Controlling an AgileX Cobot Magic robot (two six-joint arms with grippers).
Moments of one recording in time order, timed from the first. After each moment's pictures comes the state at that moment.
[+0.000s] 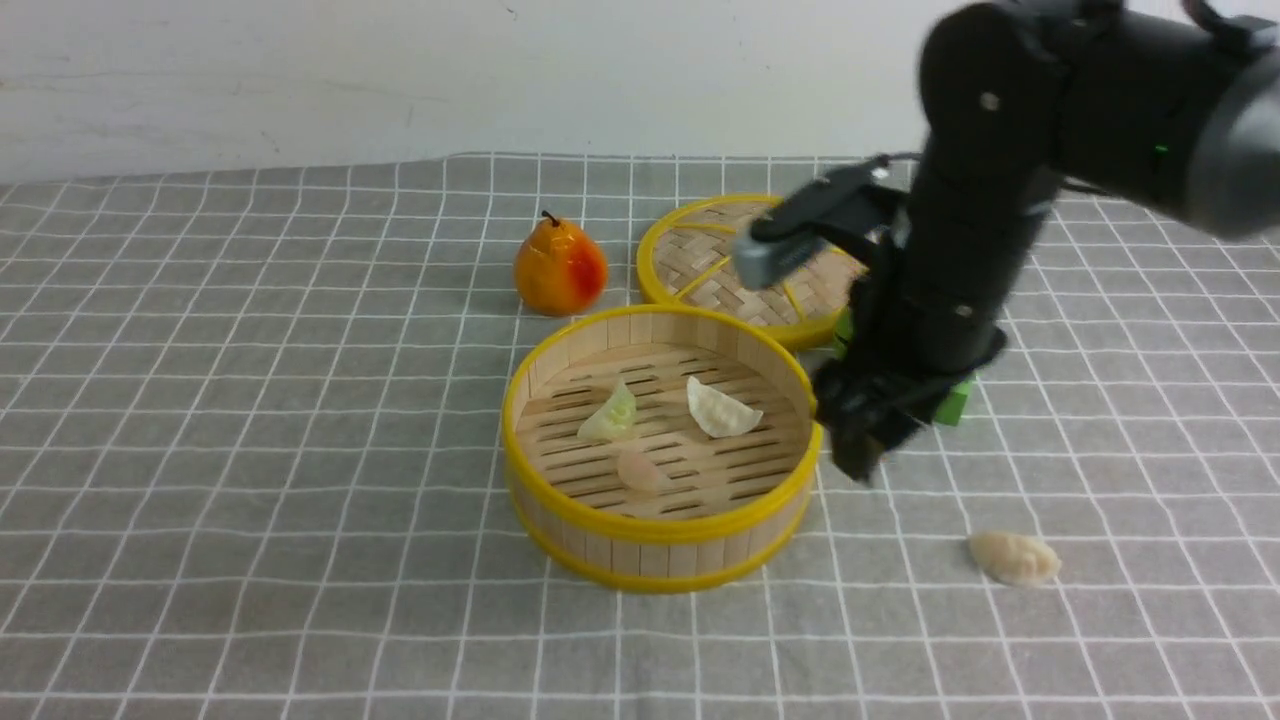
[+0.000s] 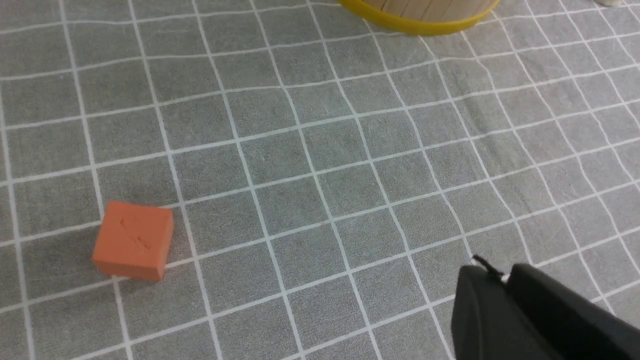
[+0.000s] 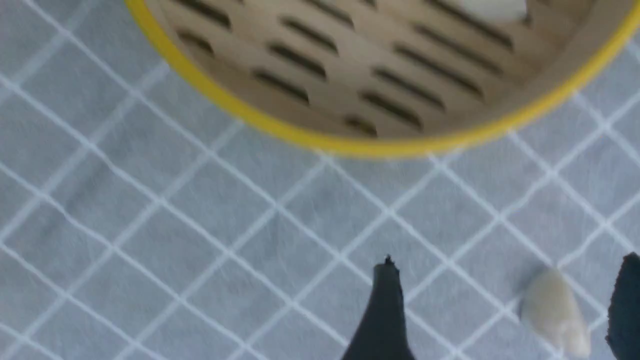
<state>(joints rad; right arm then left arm) 0.43 1.84 -1.62 0.06 1.22 -0.26 -0.47 0.30 -0.57 -0.07 1.00 -0.23</state>
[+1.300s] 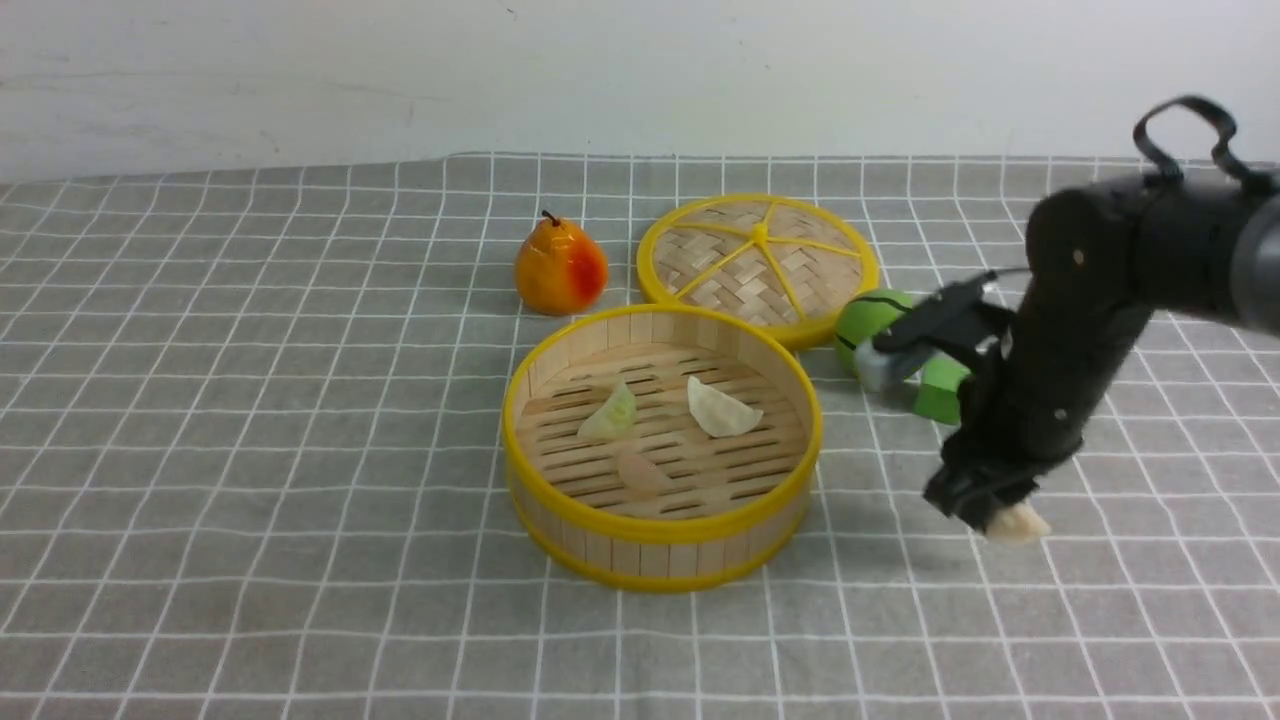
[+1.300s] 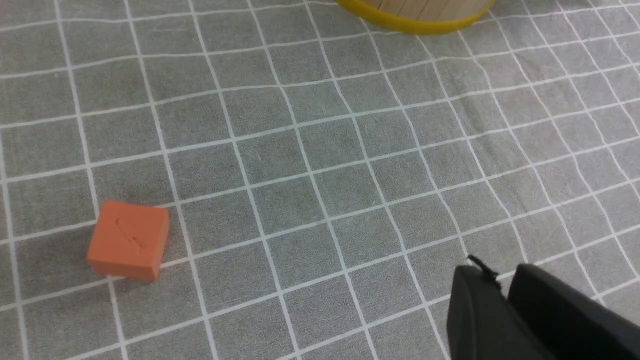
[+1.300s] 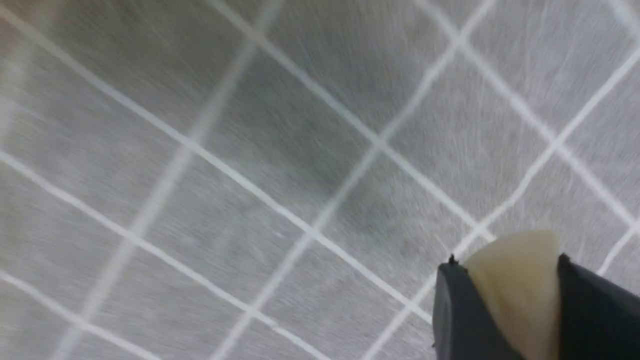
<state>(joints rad) 0.30 1.89 -1.44 0.03 0.96 -0.33 -0.47 0.30 -0.57 -0.08 1.00 -0.23</state>
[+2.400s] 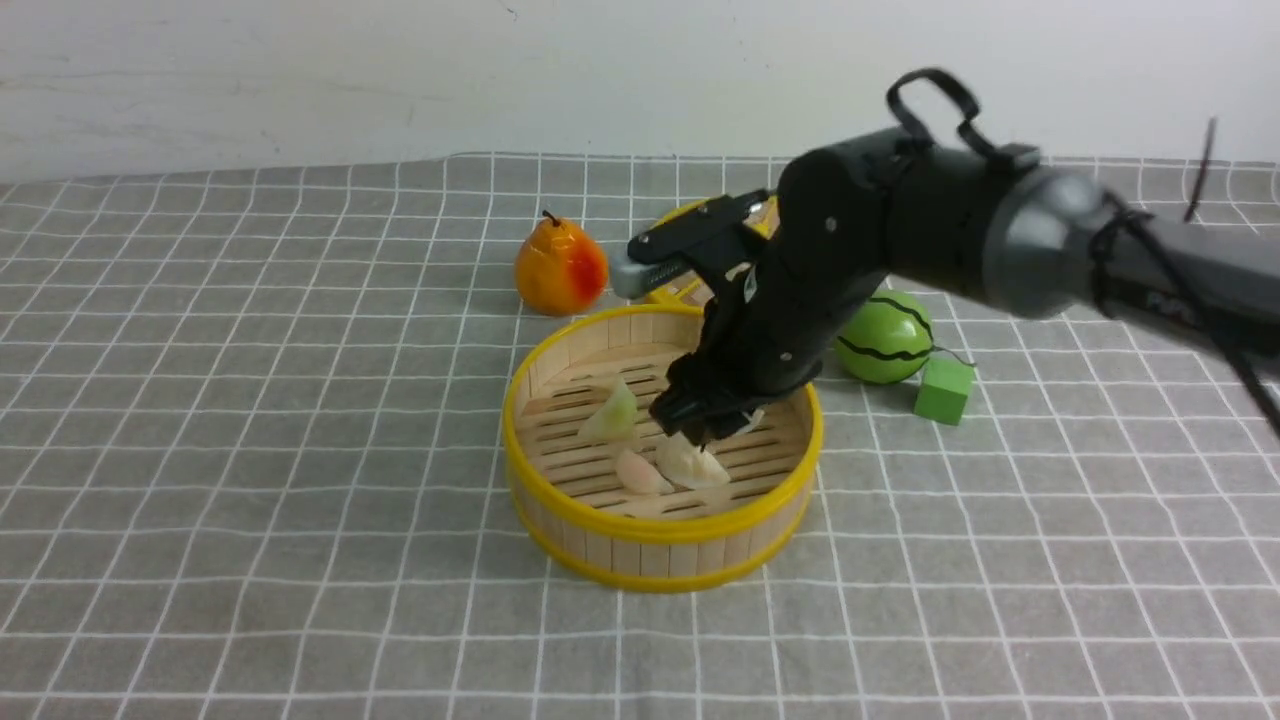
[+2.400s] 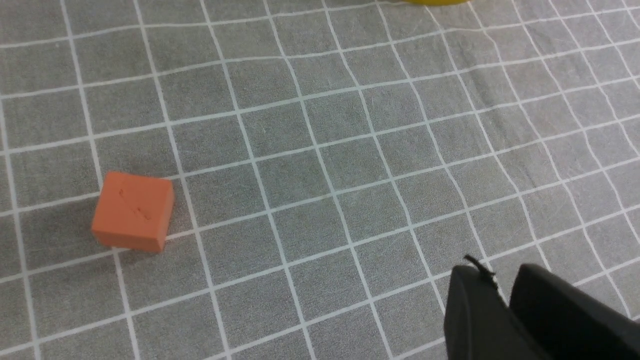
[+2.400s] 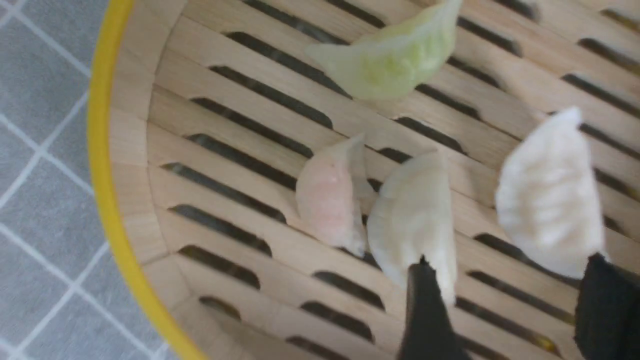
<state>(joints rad) 0.54 2.01 -1.73 0.09 0.86 -0.14 -0.47 0.30 -0.57 -0.08 1.05 -0.23</state>
